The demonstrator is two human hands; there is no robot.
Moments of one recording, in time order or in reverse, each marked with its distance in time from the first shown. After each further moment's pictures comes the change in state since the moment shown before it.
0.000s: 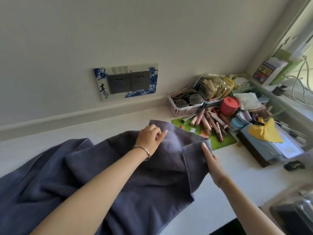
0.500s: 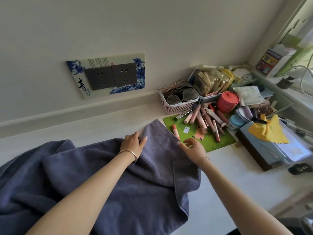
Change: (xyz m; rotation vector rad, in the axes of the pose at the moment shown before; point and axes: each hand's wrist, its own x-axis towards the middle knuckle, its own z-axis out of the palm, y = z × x) left_hand 0.012 -0.036 0.056 0.121 -0.267 -0.467; right_hand 0.109 0.014 0.007 -0.647 0.092 -0.219
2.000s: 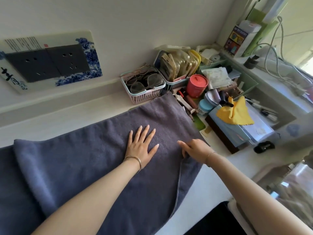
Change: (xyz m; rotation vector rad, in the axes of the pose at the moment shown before) left_hand 0.001 0.095 0.111 0.310 0.037 0.412; right_hand -0.002 0.074 -0.097 -0.464 -0.342 -0.167
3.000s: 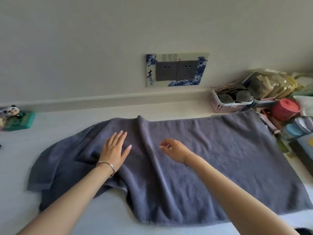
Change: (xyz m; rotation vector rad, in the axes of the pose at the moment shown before) left_hand -0.272 -0.256 -0.111 -0.047 0.170 -0.502; right_hand -0.005 -0.322 0.118 0.181 -0.197 -0.368
